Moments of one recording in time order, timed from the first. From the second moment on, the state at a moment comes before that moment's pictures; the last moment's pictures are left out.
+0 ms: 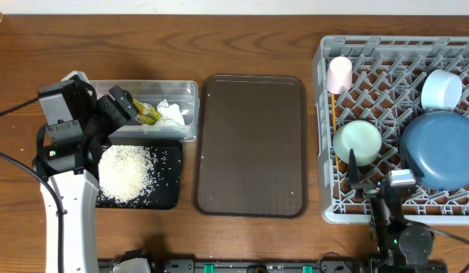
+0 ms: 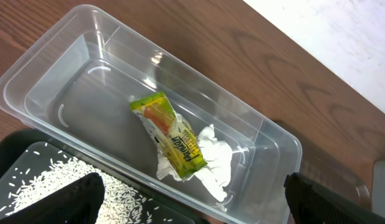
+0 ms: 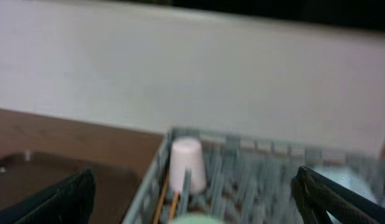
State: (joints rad) left arm 0.25 1.20 1.04 -0.61 0.17 -0.41; right arm 0.00 0.01 0.01 0.12 -0.09 -0.06
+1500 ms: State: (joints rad) left arm 0.25 1.22 1.04 -0.86 0.17 -0.41; right arm 0.00 0.01 0.01 -0.07 -0.02 -0.01
